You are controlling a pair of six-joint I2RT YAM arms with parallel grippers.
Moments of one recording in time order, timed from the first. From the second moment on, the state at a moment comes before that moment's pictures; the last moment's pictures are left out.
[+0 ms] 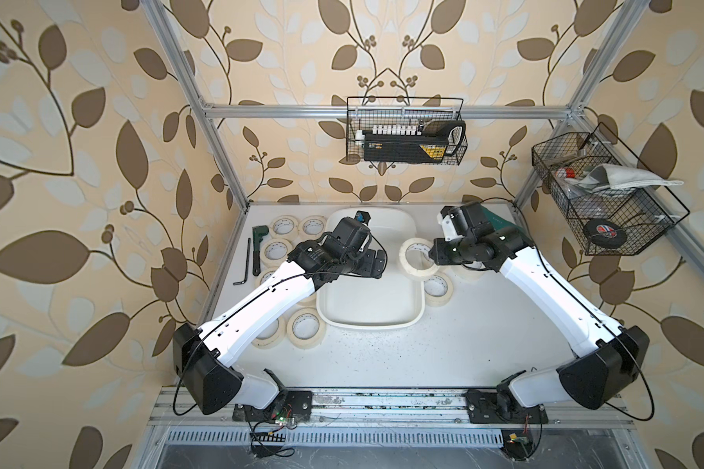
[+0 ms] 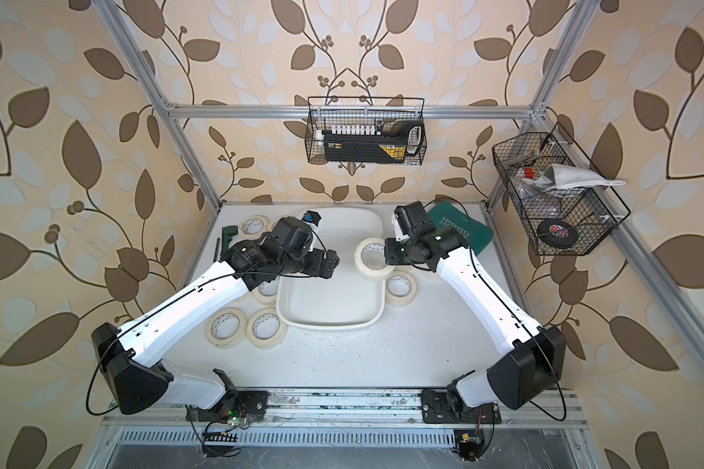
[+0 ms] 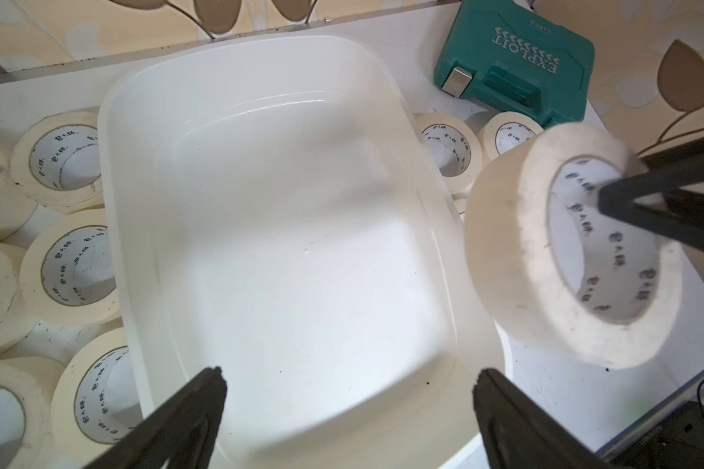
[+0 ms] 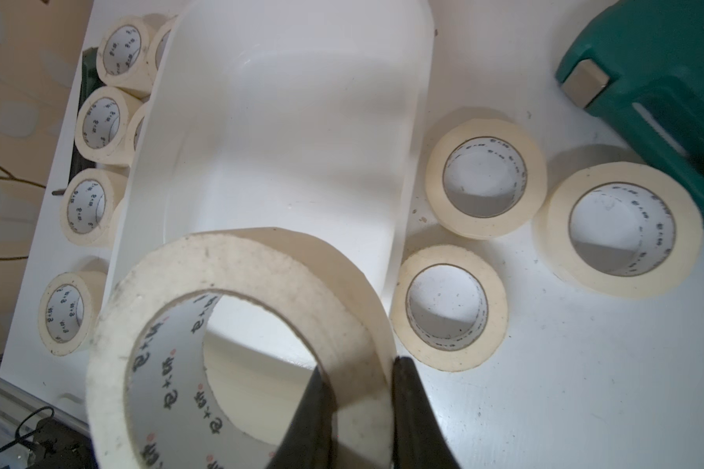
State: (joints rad) left arm -0.76 1.41 1.42 -0.80 -0.12 -0.37; right arm 0.39 1.42 1.45 -0.94 -0.02 0.38
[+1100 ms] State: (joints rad) left arm -0.75 1.41 1.40 -0.80 -0.13 -0.39; right arm -0.03 1.19 0.77 -0.79 0.22 0.74
